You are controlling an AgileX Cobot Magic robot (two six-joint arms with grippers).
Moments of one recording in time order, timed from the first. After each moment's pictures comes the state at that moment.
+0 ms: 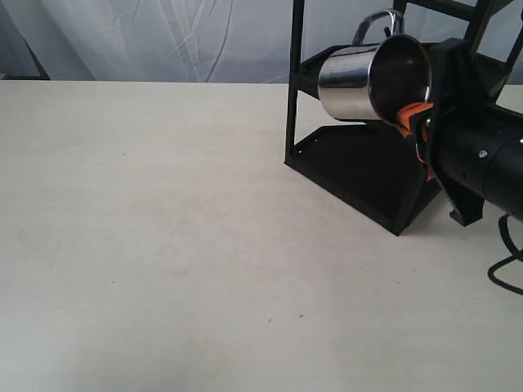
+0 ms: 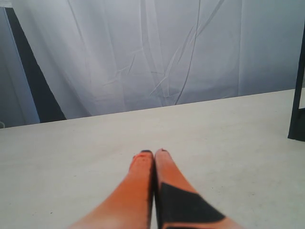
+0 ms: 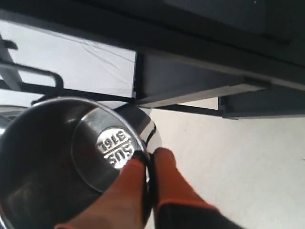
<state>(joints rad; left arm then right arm) -0.17 0.00 0.00 0.07 0.13 -0.01 0.65 1.13 -0.50 1.06 -0.37 0.40</state>
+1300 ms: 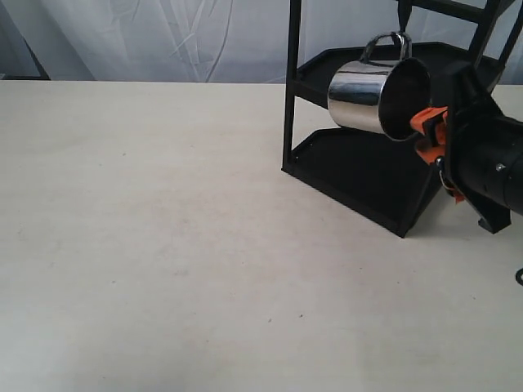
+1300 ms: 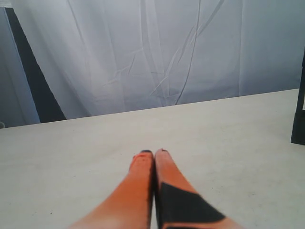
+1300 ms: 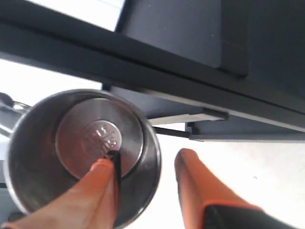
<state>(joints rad) -0.17 0.00 0.00 0.07 0.13 -0.01 0.50 1.12 -0.47 0.90 -0.24 0.40</state>
